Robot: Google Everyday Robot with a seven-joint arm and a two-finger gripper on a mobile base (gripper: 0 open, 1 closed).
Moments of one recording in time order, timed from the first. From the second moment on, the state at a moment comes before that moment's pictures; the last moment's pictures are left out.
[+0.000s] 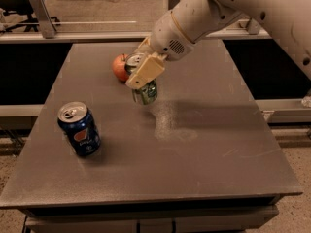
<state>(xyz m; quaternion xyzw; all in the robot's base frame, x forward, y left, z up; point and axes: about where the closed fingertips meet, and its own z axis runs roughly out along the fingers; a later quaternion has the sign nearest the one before) 0.555 0.037 0.937 -0.66 0.64 0.23 0.31</state>
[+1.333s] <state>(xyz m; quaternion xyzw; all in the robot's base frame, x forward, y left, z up) 0.507 0.103 0.927 -0.71 0.56 0.28 0.31</state>
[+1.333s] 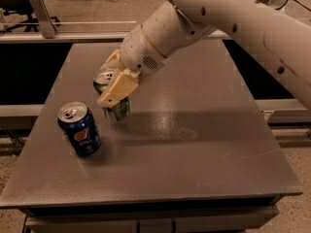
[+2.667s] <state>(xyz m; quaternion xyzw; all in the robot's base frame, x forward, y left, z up) 0.490 0.116 0.909 -0.76 0.53 0.27 0.27</state>
